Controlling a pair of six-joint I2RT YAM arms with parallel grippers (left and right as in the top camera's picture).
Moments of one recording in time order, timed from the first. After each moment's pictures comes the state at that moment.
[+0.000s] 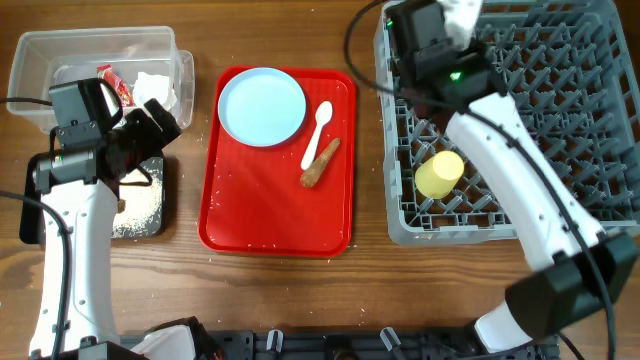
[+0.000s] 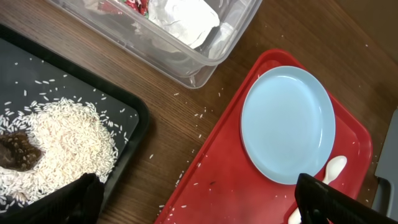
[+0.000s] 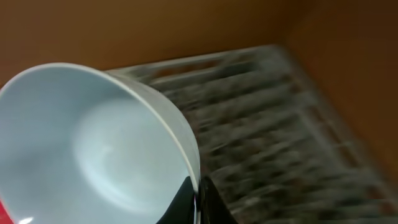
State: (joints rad) left arm 0.23 1.36 1.15 -0.76 0.12 -0.43; right arm 0.39 1.75 1.68 -0.81 0.89 0.37
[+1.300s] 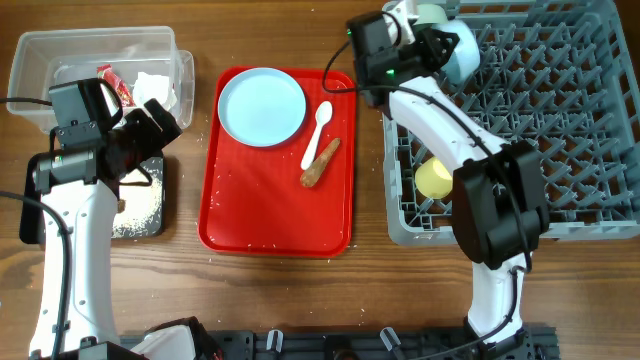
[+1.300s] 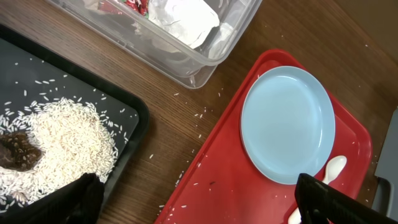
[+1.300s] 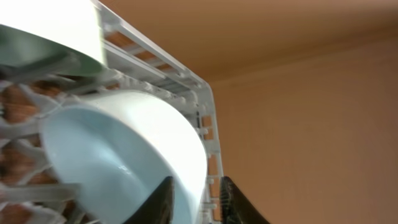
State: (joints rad) left arm 0.23 1.36 1.15 -0.76 0.12 -0.43; right arm 0.44 2.12 1.66 -0.36 1.27 -0.45
